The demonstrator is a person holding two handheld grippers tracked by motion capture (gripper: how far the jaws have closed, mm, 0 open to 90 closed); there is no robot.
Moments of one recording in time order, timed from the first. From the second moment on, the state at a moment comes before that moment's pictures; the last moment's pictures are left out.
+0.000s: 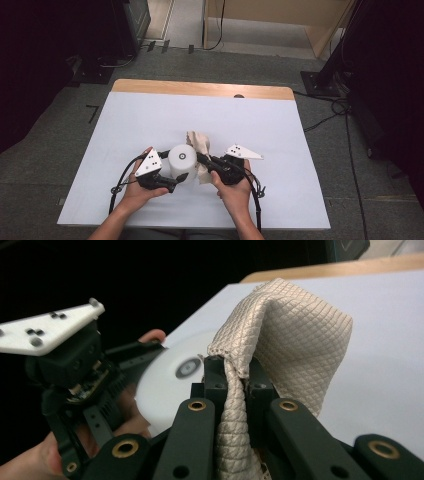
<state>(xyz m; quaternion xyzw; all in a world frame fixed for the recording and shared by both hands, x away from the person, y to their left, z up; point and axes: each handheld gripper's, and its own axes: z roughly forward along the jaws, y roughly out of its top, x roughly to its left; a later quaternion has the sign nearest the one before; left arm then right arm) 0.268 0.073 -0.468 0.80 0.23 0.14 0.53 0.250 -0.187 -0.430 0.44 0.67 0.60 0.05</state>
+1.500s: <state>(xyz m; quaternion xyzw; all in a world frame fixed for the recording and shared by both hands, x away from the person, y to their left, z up) 0.269 0.072 -0.468 0.81 0.23 0.14 0.52 0.248 -0.189 -0.436 0.45 0.68 0.58 0.07</state>
